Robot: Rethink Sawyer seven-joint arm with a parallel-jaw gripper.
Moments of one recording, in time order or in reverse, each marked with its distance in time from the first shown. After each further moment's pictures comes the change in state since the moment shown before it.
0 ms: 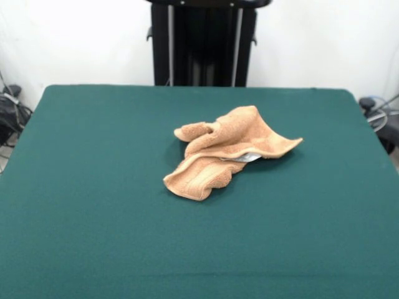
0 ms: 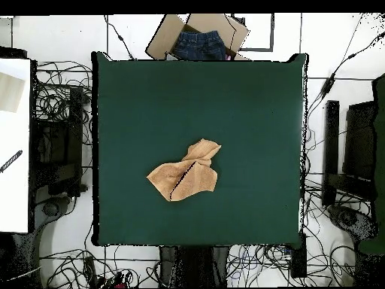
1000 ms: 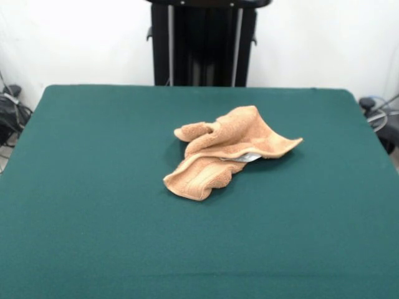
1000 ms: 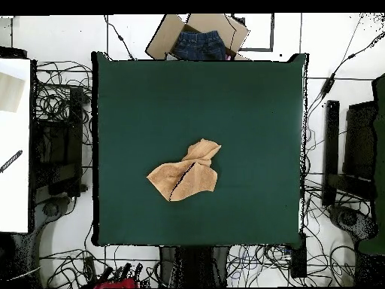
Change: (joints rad) arm 0.228 -0.024 -0.369 -0.306 -0.118 0.284 -0.005
